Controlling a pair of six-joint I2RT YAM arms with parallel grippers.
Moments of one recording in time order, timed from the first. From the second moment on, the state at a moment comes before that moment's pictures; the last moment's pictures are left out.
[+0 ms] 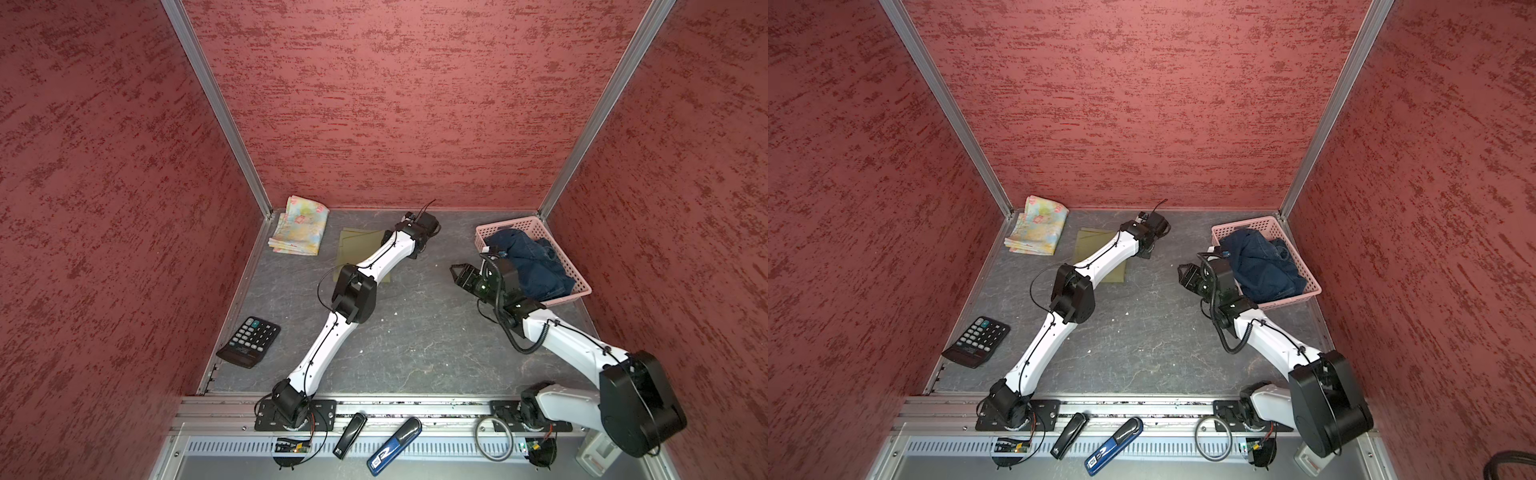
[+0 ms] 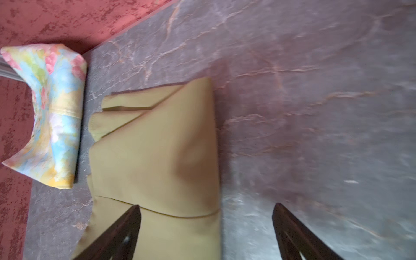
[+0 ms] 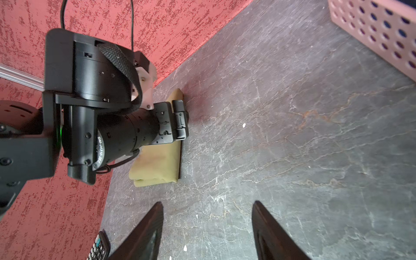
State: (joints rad) left arm -0.64 2.68 2.57 -1.12 -0.68 -0.36; right arm 0.38 1.25 0.64 0.14 -0.10 0.84
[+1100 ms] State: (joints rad) left arm -0.59 2.77 2.60 -1.15 -0.69 -0.14; right arm 0.38 1.27 0.61 0.22 -0.10 0.85
